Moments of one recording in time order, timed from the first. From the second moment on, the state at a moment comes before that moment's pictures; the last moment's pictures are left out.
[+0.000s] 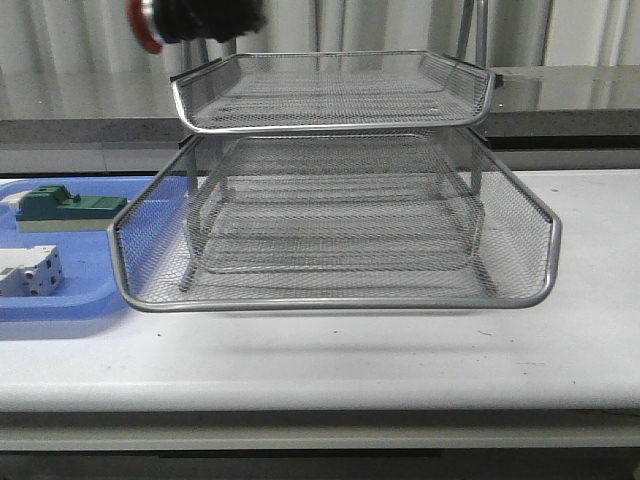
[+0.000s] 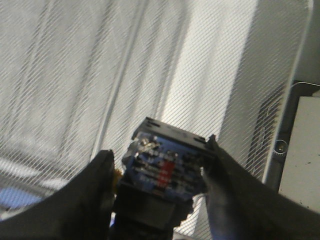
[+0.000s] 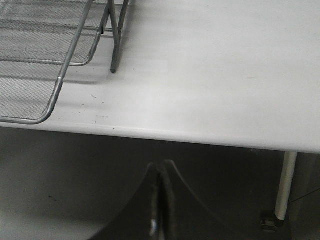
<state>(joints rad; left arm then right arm) -0.53 1.70 -1.74 -0.22 1.25 0.82 0.09 0.31 -0.61 -0.02 0.97 0.05</state>
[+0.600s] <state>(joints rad) -0.67 1.95 -1.74 -0.23 1.10 0.82 0.09 0.31 -0.61 -0.02 0.97 0.05</state>
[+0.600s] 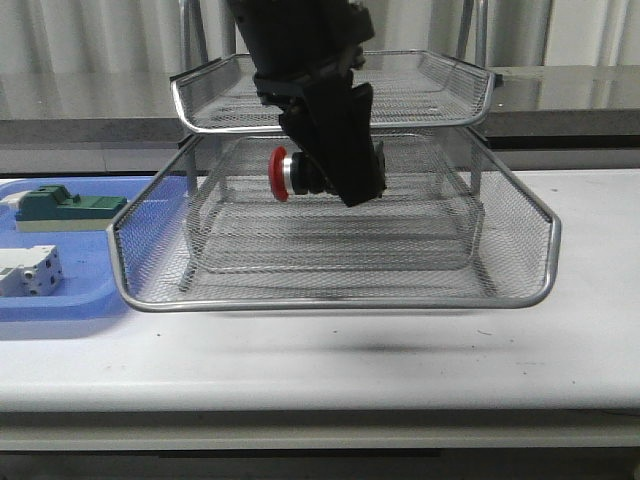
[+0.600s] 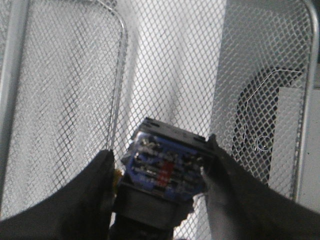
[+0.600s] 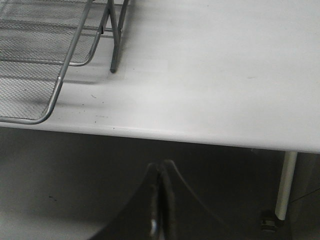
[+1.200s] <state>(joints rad) -0.67 1.97 -1.74 -0.23 1.10 0.81 0.09 0.31 -0.61 -0.02 0.97 0.05</state>
